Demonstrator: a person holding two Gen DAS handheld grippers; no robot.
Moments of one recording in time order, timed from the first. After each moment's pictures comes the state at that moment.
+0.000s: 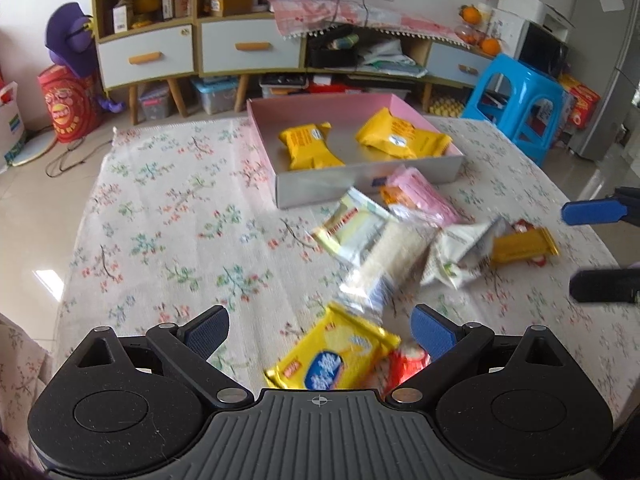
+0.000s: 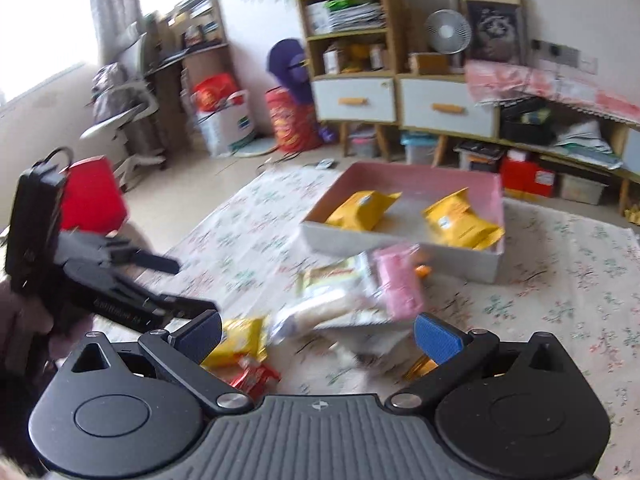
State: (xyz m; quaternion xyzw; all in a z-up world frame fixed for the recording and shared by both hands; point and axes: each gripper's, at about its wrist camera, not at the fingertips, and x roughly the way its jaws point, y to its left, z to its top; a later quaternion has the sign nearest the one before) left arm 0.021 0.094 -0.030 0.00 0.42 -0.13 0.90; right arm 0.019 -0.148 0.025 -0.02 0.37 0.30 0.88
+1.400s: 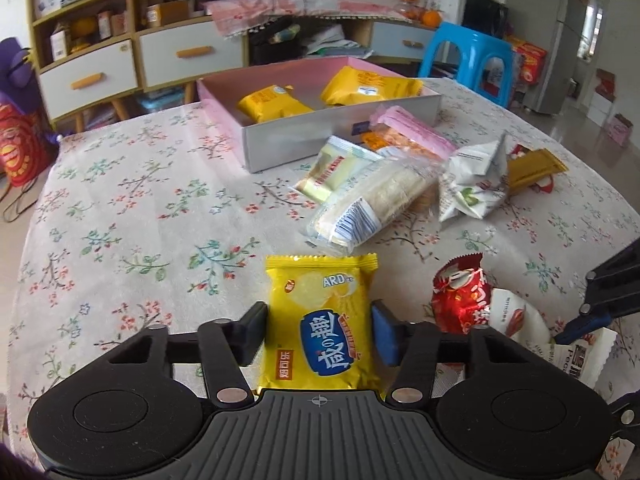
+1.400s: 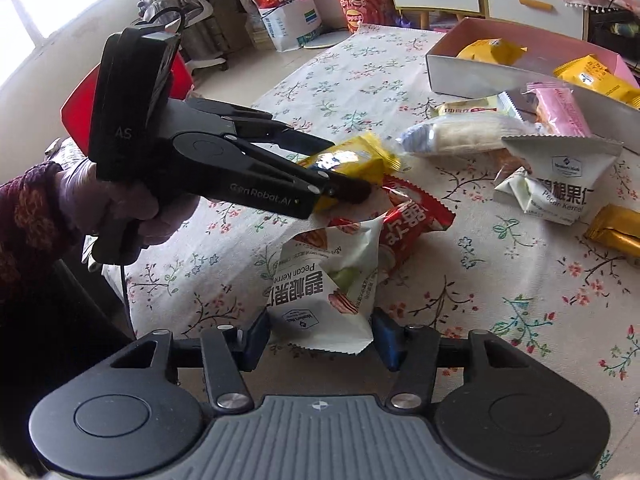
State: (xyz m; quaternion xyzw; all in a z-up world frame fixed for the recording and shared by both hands) left arm 0.030 0.107 -0.099 0.06 0.39 -0.21 0.89; right arm -0.029 -0.080 -0.056 -0.03 0.49 0.38 0.78
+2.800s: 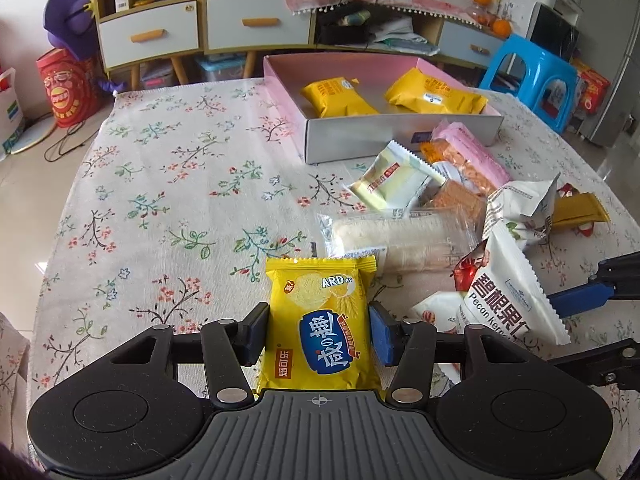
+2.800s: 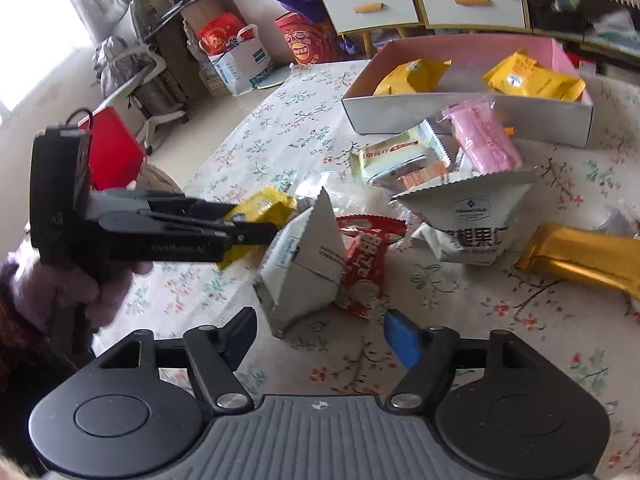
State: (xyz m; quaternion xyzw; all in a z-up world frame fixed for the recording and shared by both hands) left arm 0.040 0.113 -0.085 0.01 0.44 -0.12 0.89; right arm 0.024 -0.114 -0.048 0.05 0.49 0.33 0.80
